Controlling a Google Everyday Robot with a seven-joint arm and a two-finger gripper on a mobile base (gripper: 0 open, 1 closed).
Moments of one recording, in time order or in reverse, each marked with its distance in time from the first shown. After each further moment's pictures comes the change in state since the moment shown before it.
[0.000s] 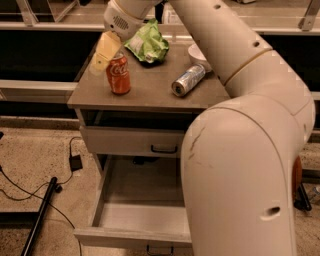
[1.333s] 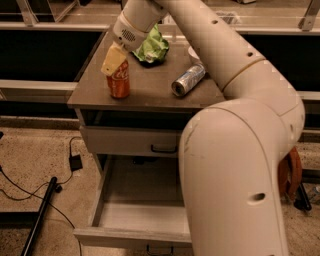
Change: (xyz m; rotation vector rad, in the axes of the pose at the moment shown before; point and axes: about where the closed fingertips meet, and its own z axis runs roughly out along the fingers) arm 0.026 -0.030 0.031 0.000 -0.009 0.033
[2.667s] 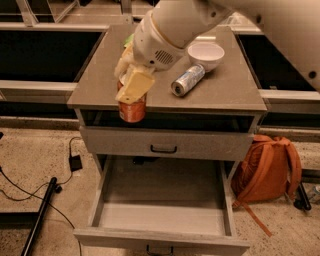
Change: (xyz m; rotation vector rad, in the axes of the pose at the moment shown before) arm 0.032 0.171 -0.096 0.037 -0.054 -0.355
